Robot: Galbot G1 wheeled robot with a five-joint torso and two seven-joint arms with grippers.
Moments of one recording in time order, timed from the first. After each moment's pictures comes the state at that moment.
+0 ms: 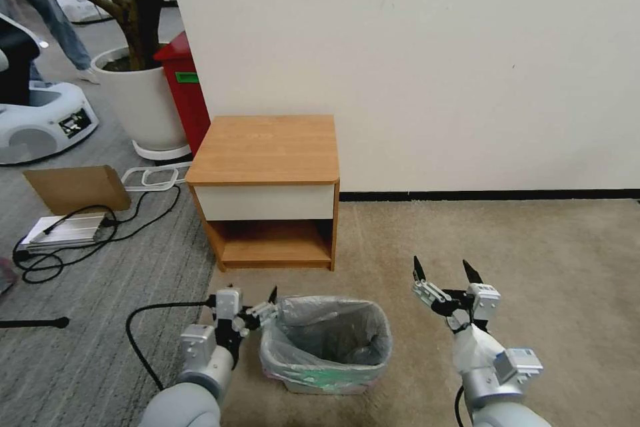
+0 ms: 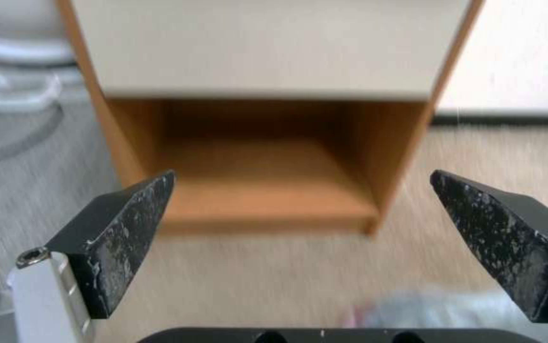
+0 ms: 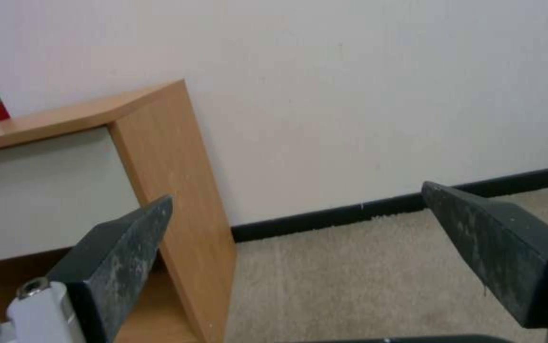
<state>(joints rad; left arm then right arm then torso) 1.63 -1.01 -0.30 -2.22 -0.50 0.17 -0.40 -1.76 1.32 0.44 2.18 0.30 0.11 0.19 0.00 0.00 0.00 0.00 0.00</state>
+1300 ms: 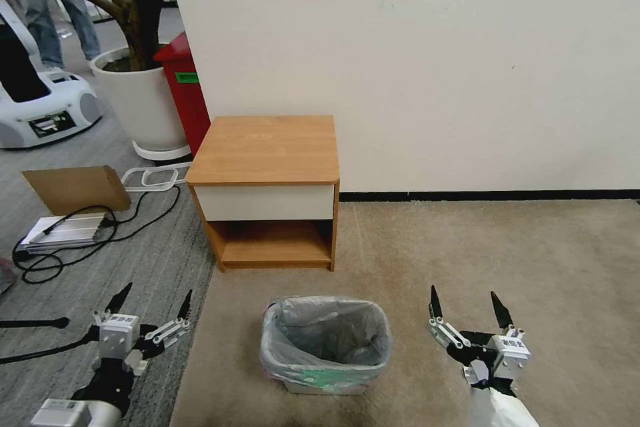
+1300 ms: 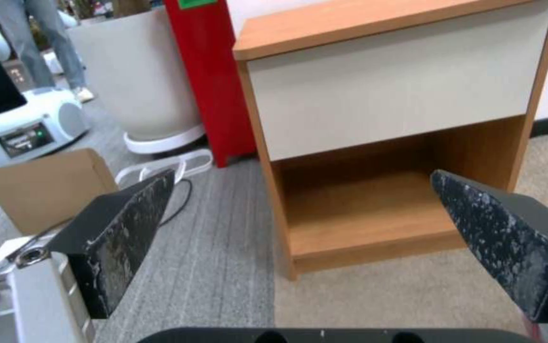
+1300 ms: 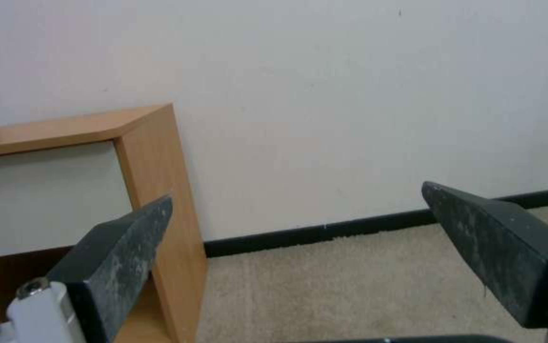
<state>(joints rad) 2.10 -1.22 -0.84 -2.37 -0.28 -0.03 -0.04 -2.02 1.48 0.44 2.28 0.05 0.29 0.18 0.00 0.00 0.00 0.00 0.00</state>
